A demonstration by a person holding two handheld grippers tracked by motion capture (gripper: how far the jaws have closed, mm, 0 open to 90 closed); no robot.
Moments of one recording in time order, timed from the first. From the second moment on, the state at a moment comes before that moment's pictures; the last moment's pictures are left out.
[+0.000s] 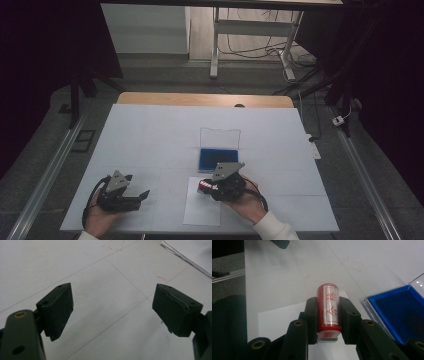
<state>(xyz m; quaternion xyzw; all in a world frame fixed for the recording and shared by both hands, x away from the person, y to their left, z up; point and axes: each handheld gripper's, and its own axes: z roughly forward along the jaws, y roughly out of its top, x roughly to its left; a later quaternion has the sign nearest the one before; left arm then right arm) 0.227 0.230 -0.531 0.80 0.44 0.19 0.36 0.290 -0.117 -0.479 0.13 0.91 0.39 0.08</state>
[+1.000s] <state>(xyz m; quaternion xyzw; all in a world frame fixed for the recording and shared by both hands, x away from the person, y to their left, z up) 0.227 0.230 -0.532 0.80 0.43 0.19 0.36 0.289 -0.109 -0.499 0.12 0.92 0.37 0.07</state>
